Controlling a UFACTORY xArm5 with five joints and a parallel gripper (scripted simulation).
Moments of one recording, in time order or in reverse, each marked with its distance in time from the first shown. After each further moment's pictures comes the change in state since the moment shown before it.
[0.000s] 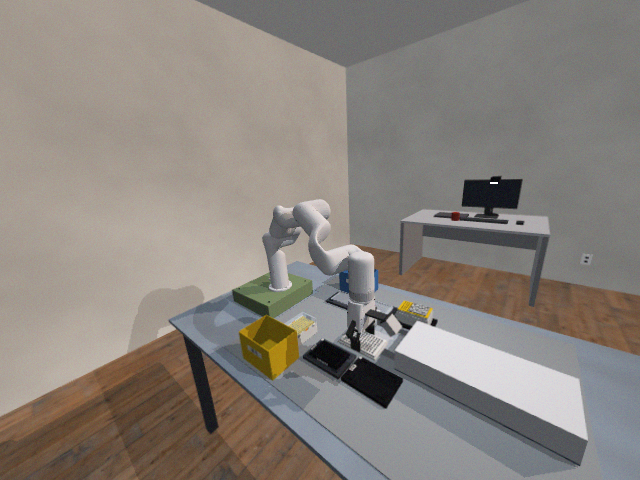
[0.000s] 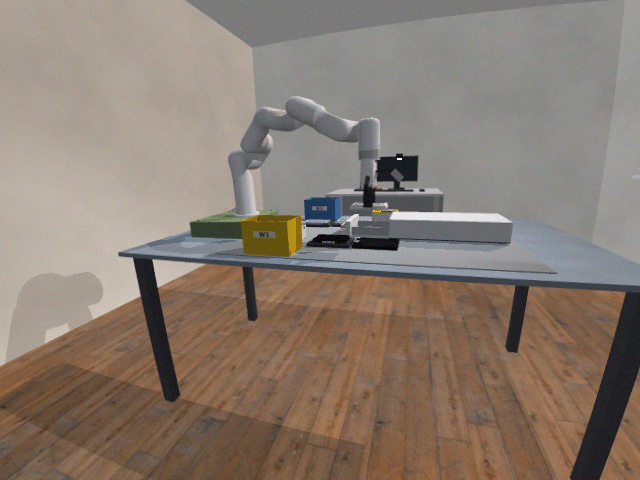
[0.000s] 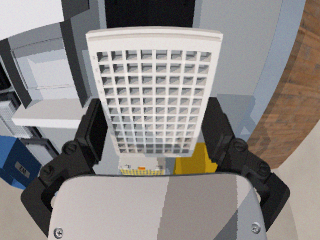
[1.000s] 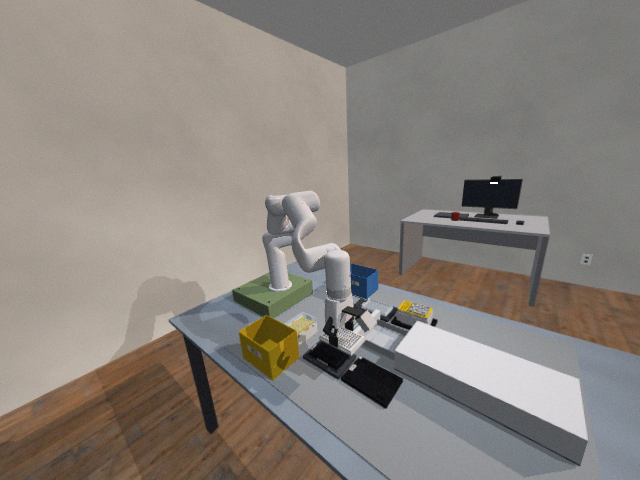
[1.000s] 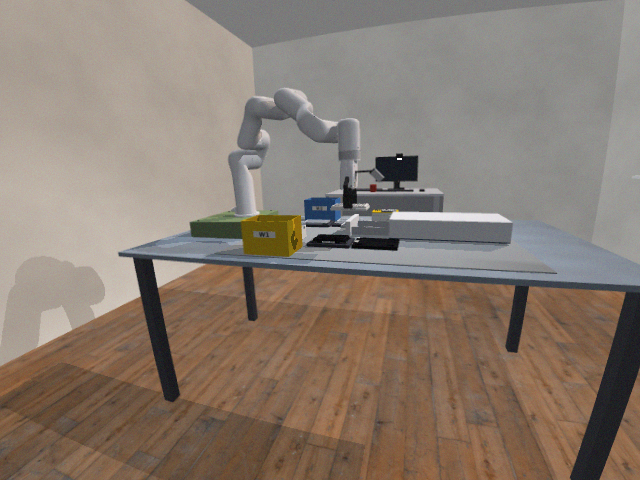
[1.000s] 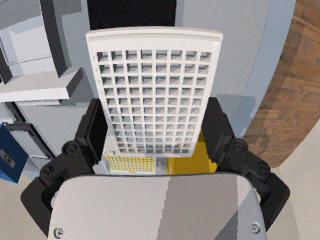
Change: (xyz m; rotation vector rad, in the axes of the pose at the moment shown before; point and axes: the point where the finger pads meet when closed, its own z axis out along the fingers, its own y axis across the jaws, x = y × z) arm -0.065 0.024 -0.001 0.000 0.004 -0.001
